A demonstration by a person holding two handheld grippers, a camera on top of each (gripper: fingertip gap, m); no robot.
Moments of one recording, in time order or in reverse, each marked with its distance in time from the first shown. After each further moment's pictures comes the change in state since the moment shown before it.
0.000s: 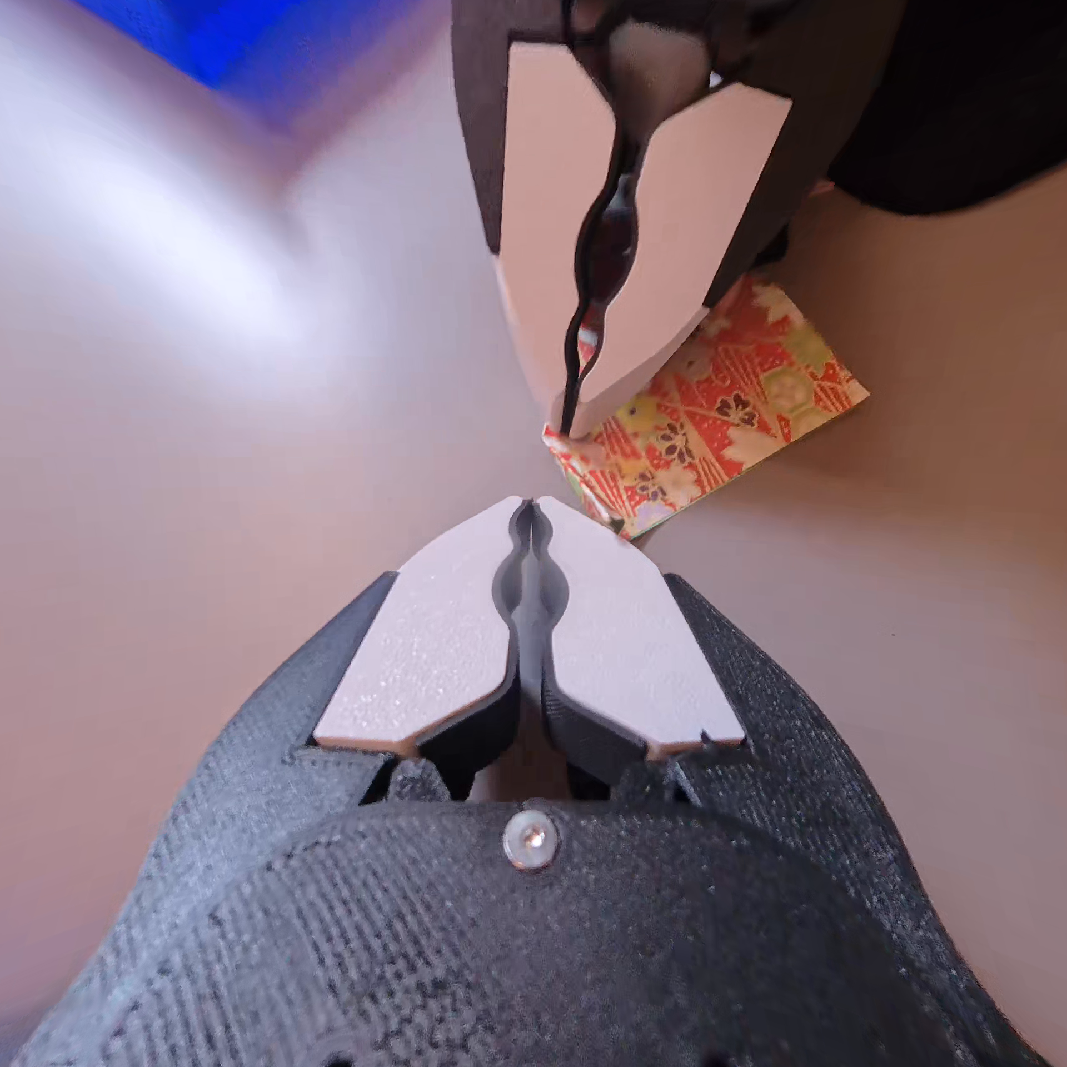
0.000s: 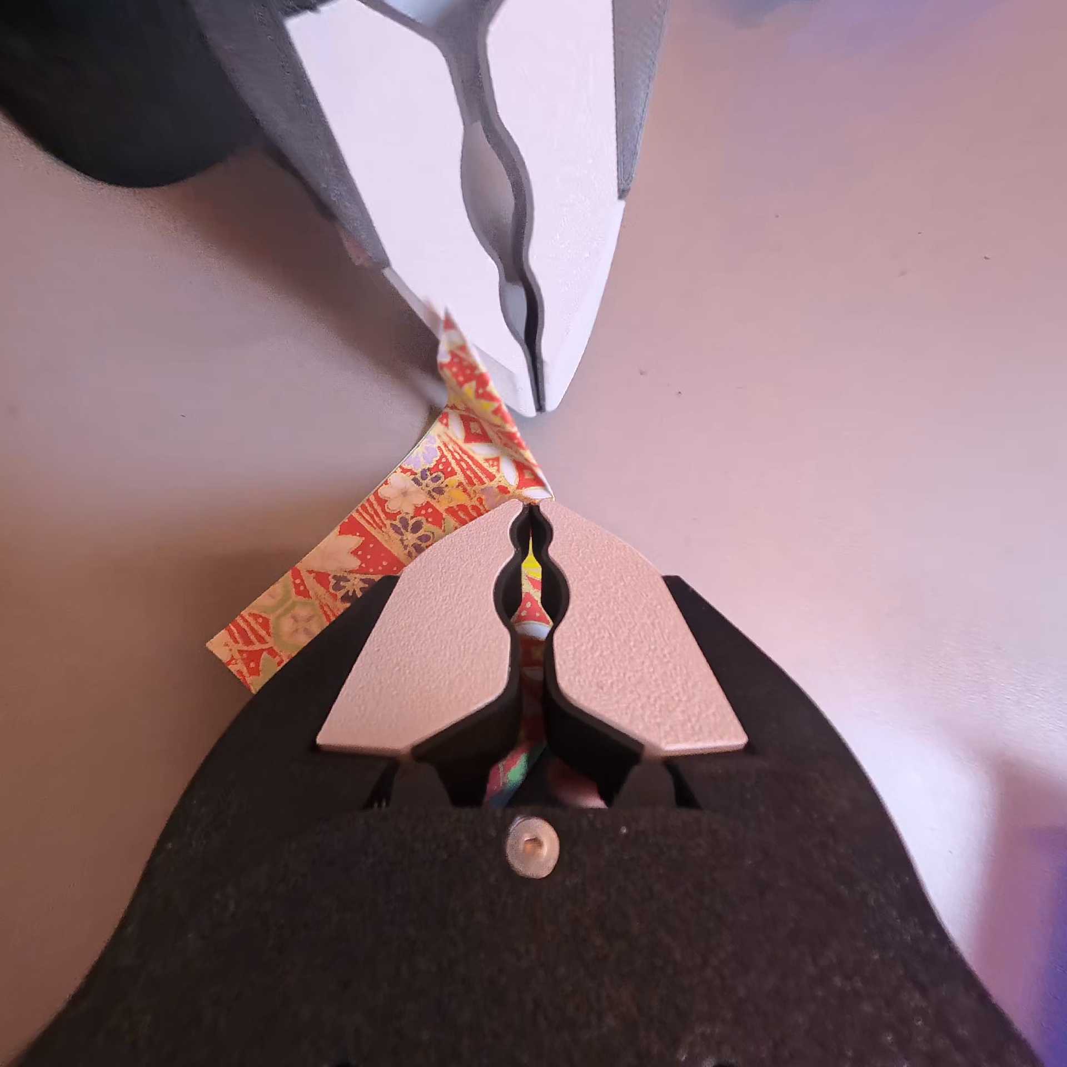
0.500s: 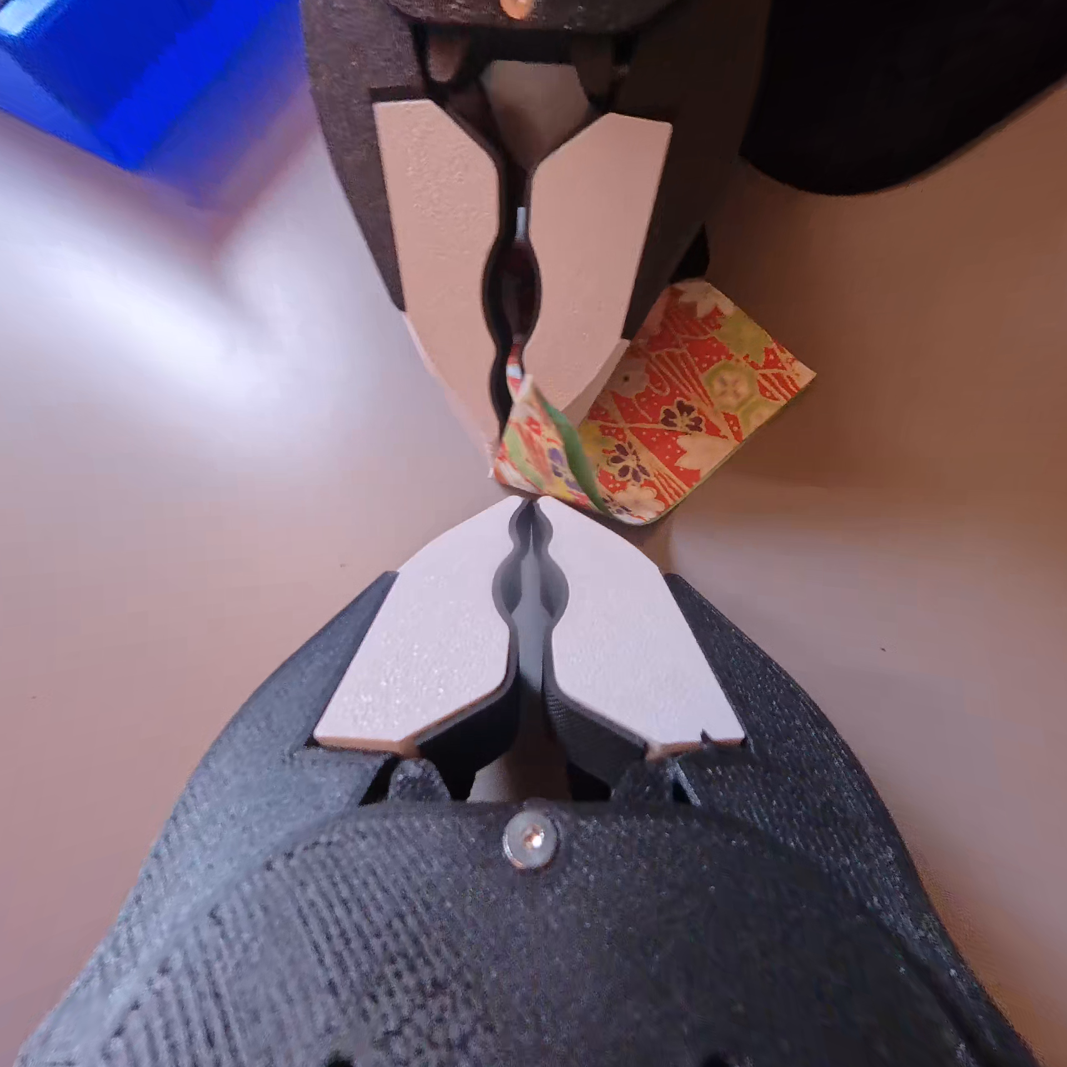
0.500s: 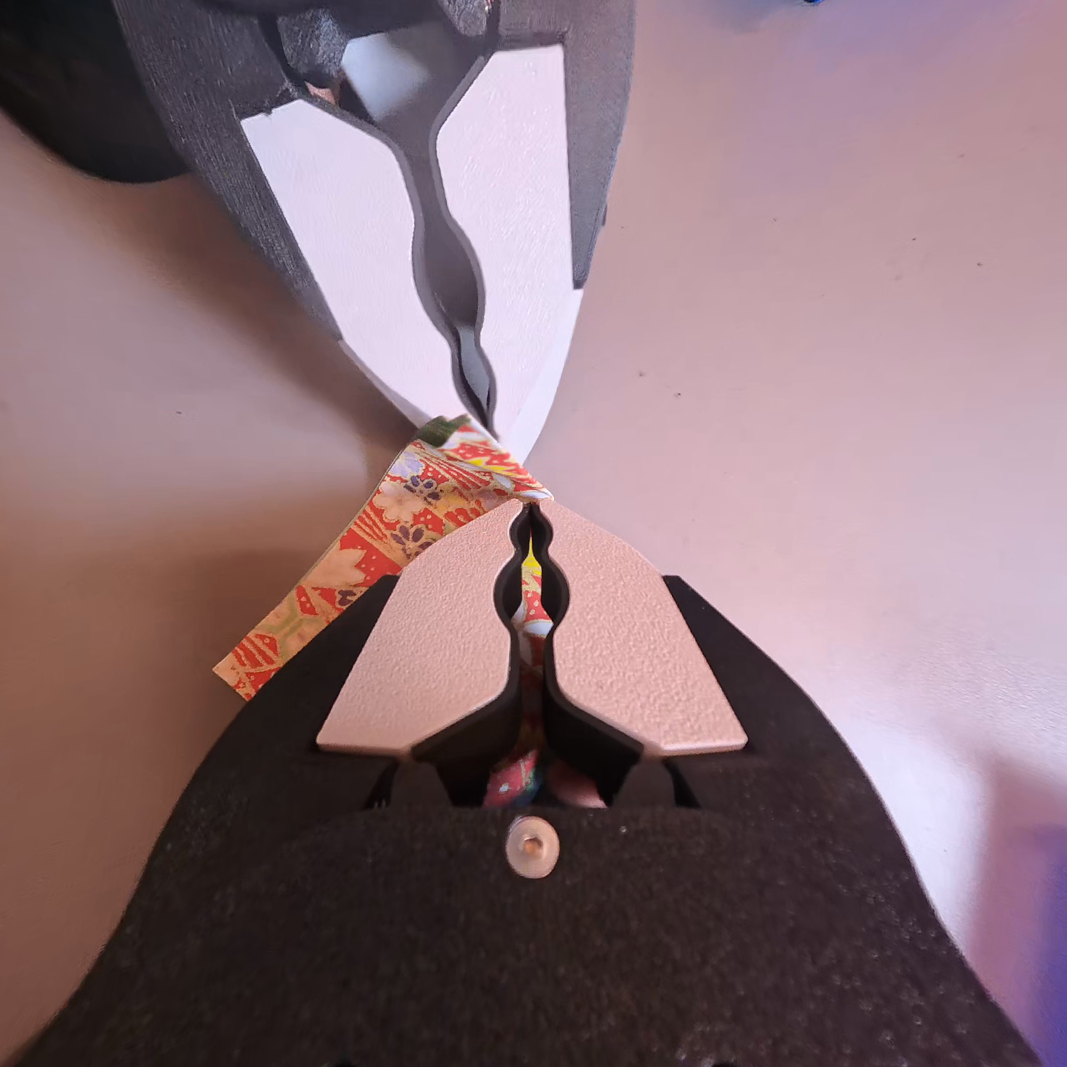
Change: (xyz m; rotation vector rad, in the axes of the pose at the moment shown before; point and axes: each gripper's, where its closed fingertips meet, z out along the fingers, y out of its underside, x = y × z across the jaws) left arm 0.017 -0.009 0.013 0.011 0.029 0.124; right arm 0.000 0.000 0.000 0.002 0.009 -0.011
